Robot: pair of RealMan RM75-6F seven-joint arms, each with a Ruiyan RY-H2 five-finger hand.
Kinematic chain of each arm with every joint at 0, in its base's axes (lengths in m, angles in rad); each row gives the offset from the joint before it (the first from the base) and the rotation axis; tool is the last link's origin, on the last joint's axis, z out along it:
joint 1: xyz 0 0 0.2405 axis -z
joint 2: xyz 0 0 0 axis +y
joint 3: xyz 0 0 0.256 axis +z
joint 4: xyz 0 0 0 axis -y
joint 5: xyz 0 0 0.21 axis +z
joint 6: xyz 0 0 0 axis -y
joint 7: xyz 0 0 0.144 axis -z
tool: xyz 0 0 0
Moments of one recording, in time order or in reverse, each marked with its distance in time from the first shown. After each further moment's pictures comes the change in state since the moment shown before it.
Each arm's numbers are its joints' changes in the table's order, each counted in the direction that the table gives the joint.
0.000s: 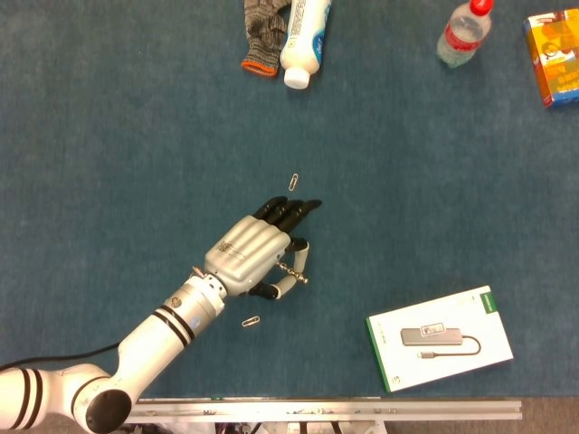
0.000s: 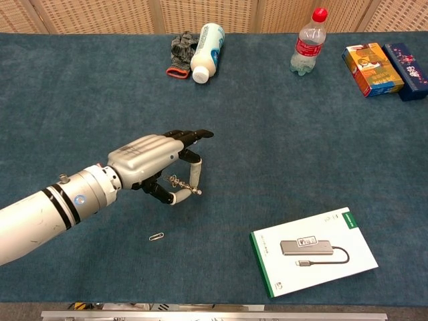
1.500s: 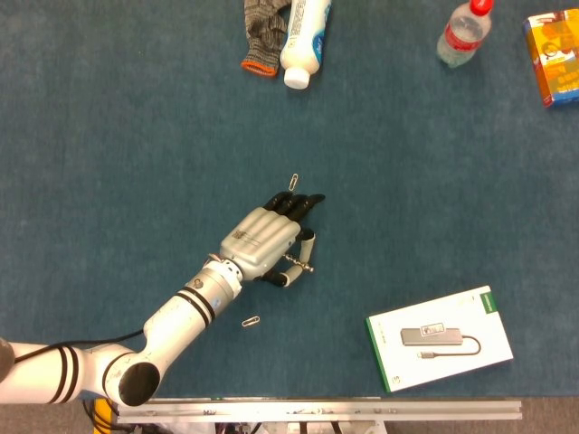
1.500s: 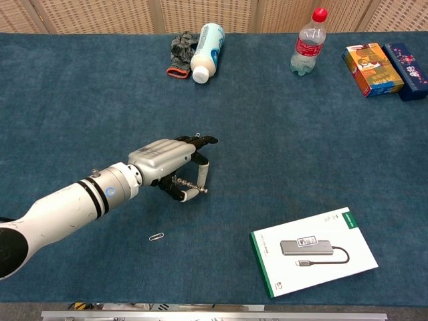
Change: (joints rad) left arm 0.098 -0.112 -0.015 -0.167 -0.153 0.053 -0.005; right arm 0.005 -0.001 0.000 0.002 0.003 0.002 0.001
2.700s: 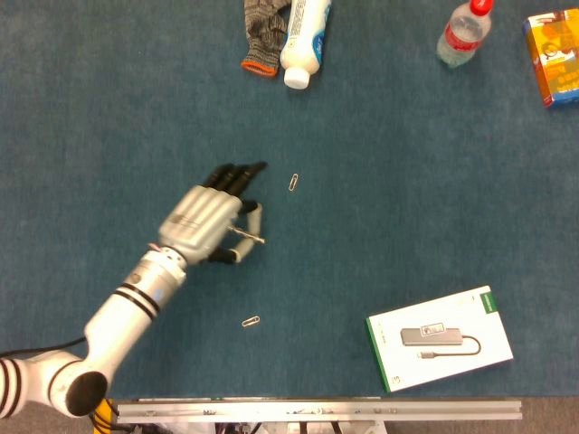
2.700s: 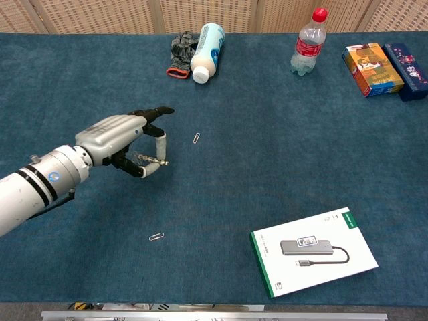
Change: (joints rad) left arm -0.102 0.190 0.029 0.081 0.109 -0.143 0.116; right arm -0.013 0.002 0.004 0.019 -0.011 0.005 0.016
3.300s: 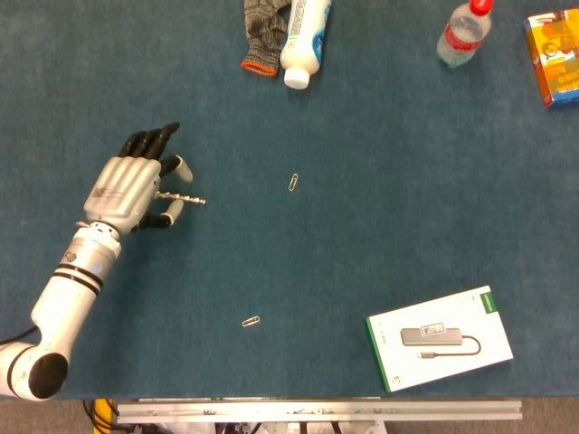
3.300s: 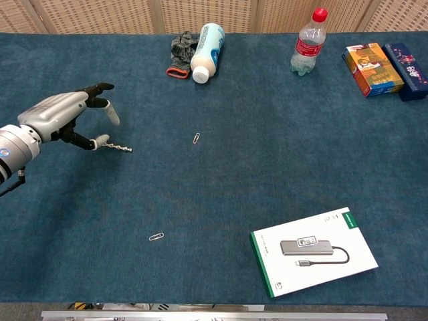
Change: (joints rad) left arm -0.062 0.101 -0.036 -0.102 -0.059 -0.016 0.093; right arm -0.005 -0.003 -0.002 -0.002 0.000 0.008 -0.007
